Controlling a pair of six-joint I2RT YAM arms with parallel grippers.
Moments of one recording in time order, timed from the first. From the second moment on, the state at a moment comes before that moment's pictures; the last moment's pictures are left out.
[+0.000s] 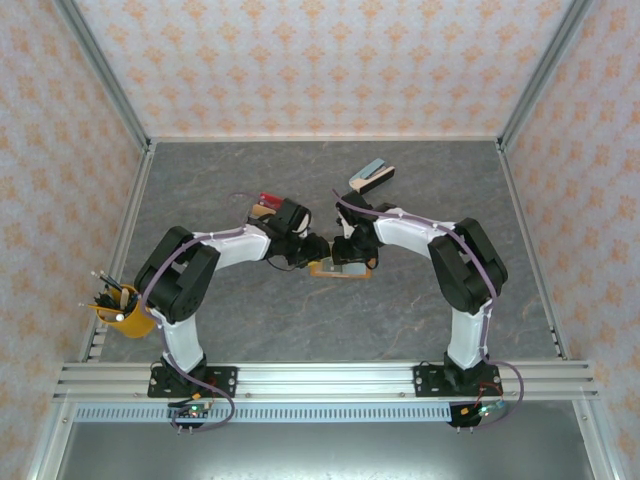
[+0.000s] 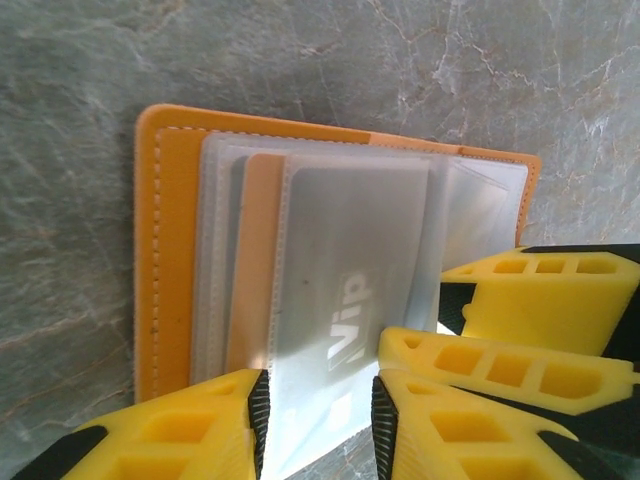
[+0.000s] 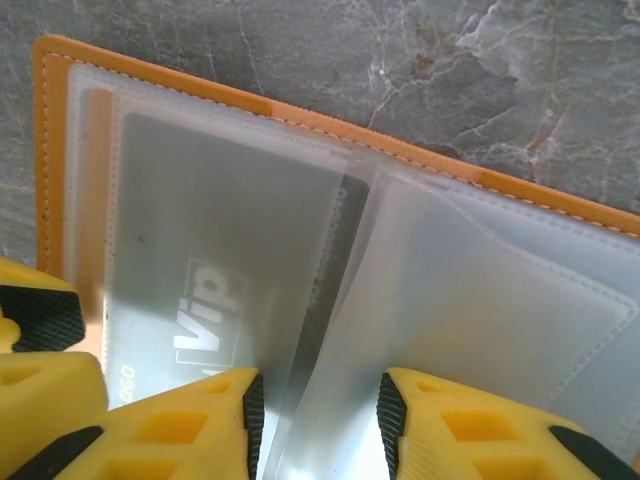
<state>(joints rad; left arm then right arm) -0.52 1.84 1.05 -0.22 0.42 -0.85 0.59 1.90 1.24 -0.64 -0.20 0.39</state>
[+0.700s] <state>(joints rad) -0.53 1.88 1.09 -0.26 0.43 -0.85 0.57 1.89 1.20 -0.59 -0.25 0.40</state>
